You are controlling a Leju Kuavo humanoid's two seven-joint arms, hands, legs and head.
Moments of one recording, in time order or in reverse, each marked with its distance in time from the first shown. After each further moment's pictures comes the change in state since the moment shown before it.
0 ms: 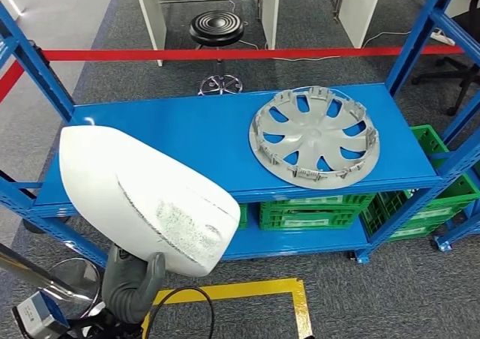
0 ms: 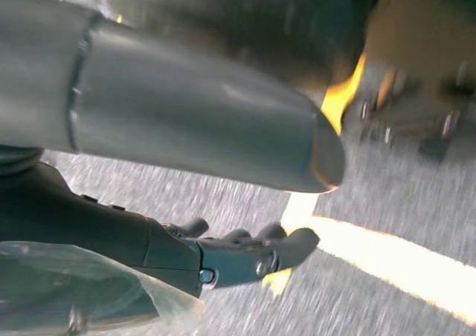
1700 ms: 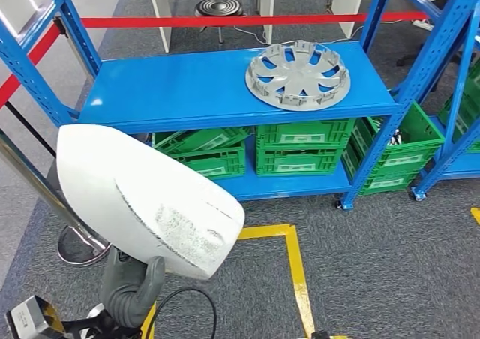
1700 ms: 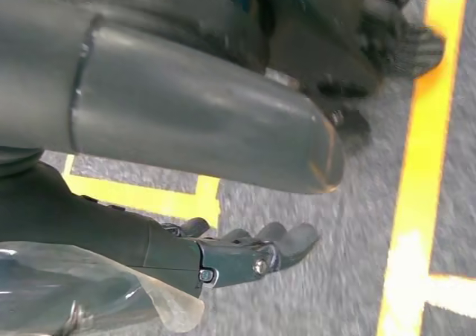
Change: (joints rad) left arm 0.008 0.004 -0.006 -0.031 0.002 -0.014 0.000; right arm -0.007 0.004 -0.153 0.005 -0.029 0.007 -0.147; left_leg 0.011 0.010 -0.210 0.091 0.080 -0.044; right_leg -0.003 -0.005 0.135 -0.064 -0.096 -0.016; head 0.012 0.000
